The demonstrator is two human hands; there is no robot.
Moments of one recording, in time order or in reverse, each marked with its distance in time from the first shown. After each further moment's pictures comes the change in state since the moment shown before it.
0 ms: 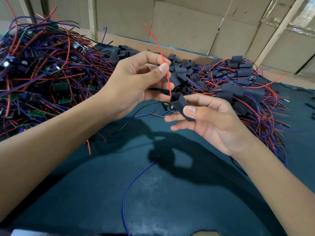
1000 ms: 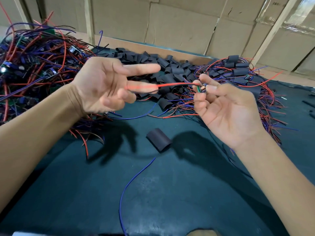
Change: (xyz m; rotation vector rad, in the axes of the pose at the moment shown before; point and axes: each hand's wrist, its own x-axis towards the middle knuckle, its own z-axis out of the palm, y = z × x) left_hand 0.013 0.018 -0.062 -0.698 -0.626 -0.695; right_hand 0.002 -0.025 -0.010 0.429 0.287 0.015
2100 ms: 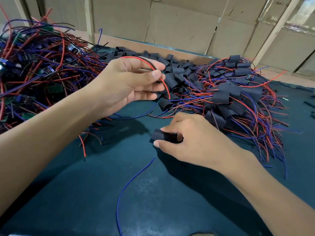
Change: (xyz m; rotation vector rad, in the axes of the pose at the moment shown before) left_hand 0.036 -0.030 0.027 0.684 0.676 0.548; right_hand -0.019 0.044 0.017 -1.927 -0.292 -0.193
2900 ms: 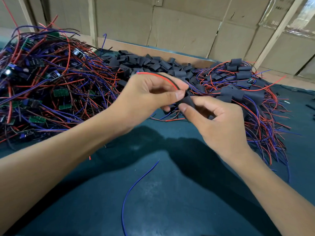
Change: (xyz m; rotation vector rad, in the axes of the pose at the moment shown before) left_hand -0.007 -0.017 0.029 0.218 -0.046 0.247; right_hand 0.007 0.031 0.001 0.547 0.662 -0.025
